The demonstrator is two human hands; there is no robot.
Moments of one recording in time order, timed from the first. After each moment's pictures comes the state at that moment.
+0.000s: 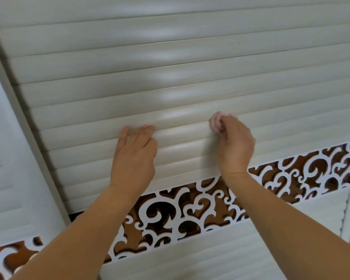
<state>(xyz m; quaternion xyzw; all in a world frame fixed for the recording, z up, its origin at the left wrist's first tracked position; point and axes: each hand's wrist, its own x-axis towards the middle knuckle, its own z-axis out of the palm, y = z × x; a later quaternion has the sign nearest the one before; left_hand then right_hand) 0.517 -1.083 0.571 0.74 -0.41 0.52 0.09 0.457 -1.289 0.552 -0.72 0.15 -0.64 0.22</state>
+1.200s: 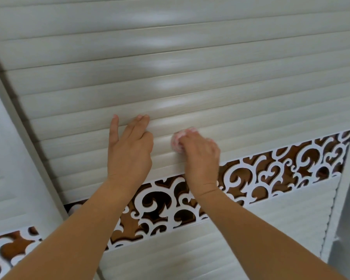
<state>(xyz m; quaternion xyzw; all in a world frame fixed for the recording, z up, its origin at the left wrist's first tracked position) 0.510 -1.084 0.565 0.79 -0.38 0.49 0.07 0.468 -1.228 0.505 -0.80 0.07 -0.59 0.13</state>
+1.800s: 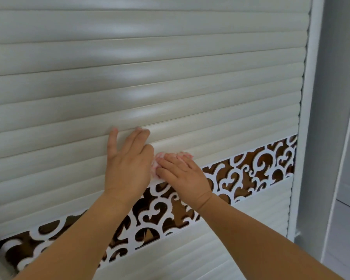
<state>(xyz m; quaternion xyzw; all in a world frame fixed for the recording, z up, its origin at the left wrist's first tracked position) 0.479 -1.163 0.558 0.76 -0.44 0.47 0.08 0.448 -1.322 0.469 -0.82 -0.10 -0.55 -0.10</state>
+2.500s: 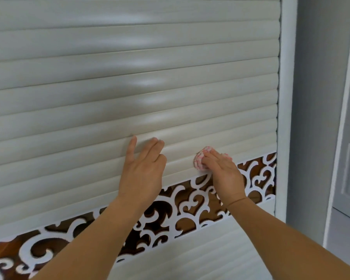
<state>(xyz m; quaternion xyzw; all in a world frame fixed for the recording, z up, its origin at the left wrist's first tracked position) 0.427 -1.311 0.554 0.76 -0.46 0.45 0.03 0.382 -1.526 0.462 -0.81 0.05 -0.58 0.04</state>
